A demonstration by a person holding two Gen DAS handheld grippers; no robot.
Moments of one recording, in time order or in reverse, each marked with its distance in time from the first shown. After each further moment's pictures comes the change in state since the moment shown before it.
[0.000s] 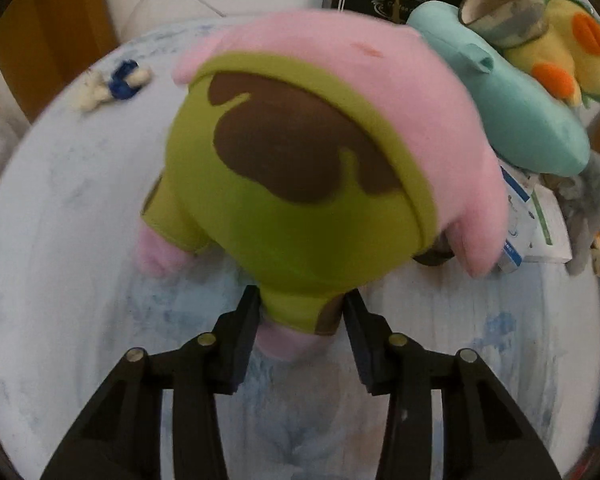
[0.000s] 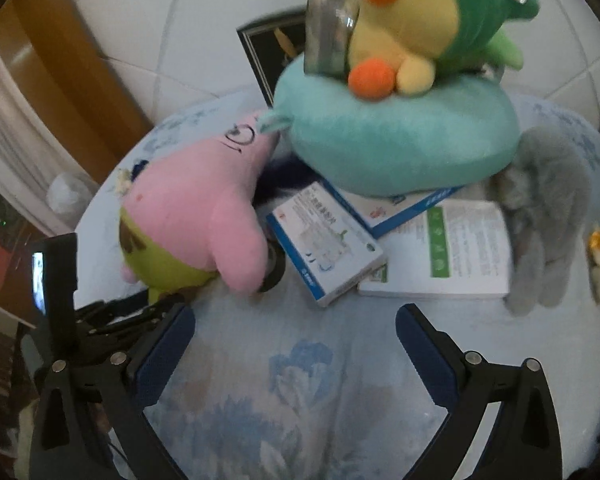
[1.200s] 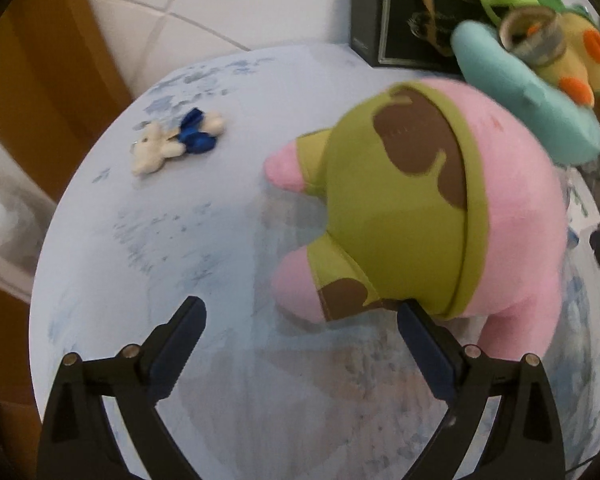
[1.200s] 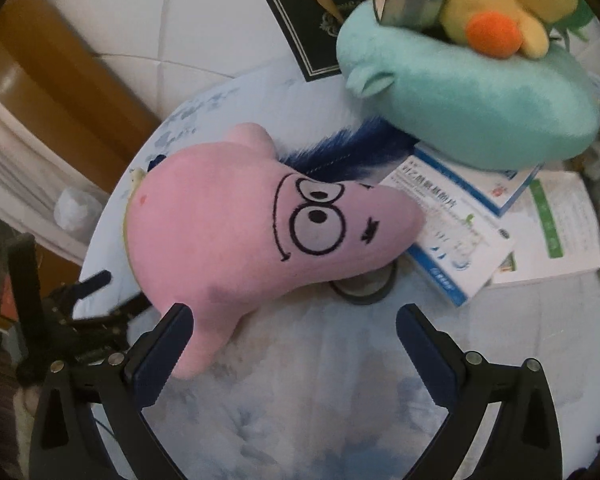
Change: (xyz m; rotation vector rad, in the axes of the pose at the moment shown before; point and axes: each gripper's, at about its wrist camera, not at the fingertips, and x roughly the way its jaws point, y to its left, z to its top) left arm -0.012 0.094 0.038 0.238 -0.036 0.050; right arm 0.057 0.068 0.015 0.141 0.048 0.088
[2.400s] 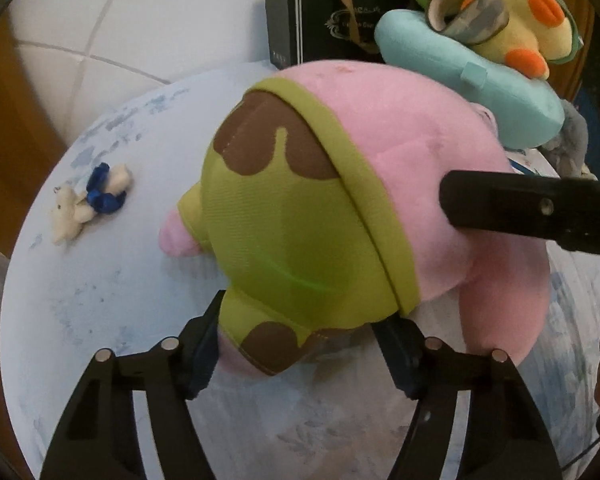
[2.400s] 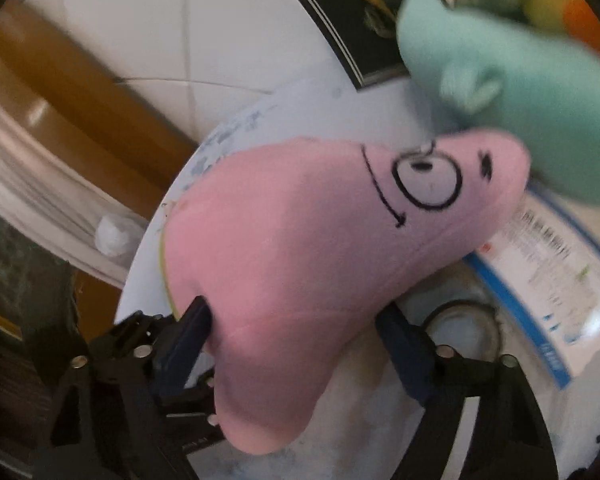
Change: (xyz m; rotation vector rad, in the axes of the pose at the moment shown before) left arm 0.011 -0.057 0.021 0.140 -0.084 -0.101; right arm 0.043 0.019 0.026 -0.013 -0.072 0.171
